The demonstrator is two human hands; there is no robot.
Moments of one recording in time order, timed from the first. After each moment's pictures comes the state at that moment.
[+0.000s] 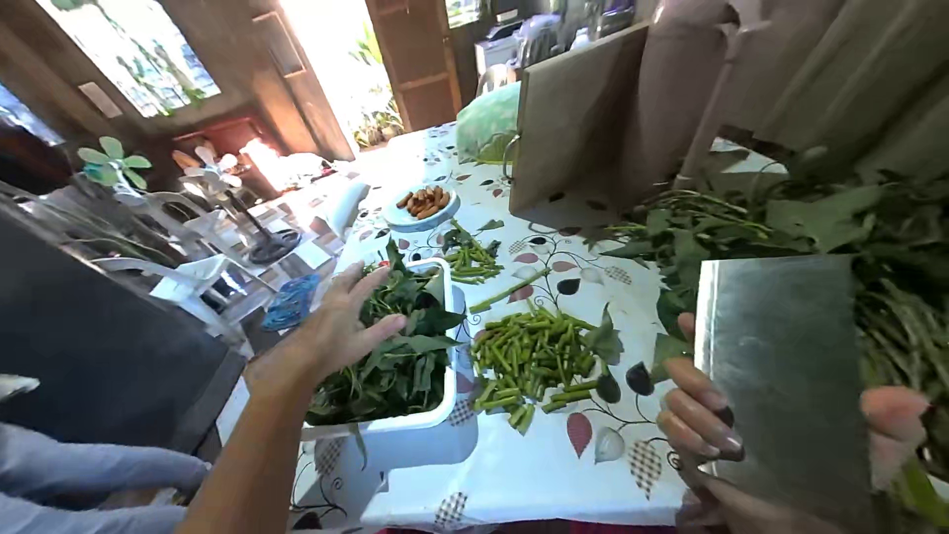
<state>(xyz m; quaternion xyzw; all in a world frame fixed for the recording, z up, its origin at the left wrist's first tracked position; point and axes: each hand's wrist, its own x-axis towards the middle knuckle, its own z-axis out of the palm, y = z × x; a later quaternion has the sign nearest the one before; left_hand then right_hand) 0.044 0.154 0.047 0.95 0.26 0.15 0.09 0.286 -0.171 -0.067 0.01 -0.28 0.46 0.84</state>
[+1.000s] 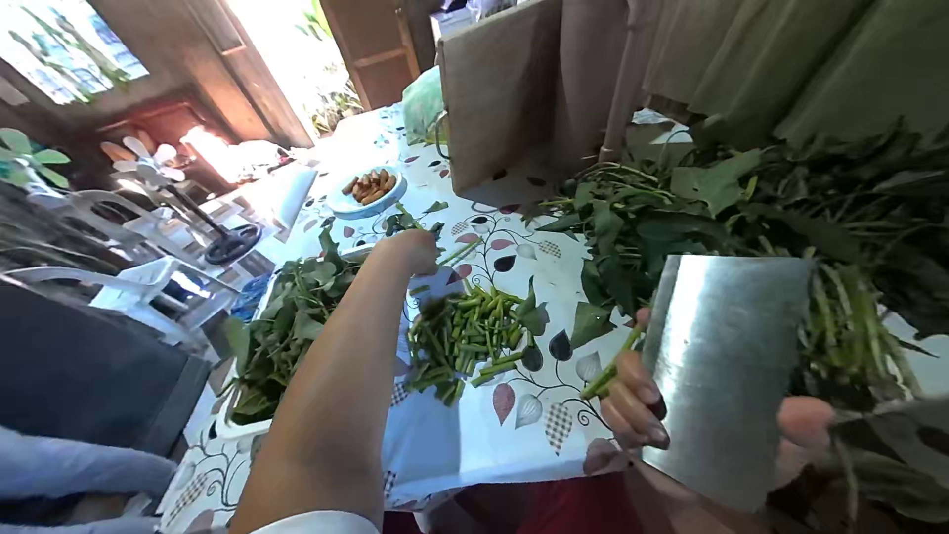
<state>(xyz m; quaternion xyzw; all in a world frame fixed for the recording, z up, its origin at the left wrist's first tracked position) 0.264 0.143 0.034 0.94 0.28 -0.20 0.02 0.284 -0.203 -0.097 0.00 -0.30 0.39 0.87</state>
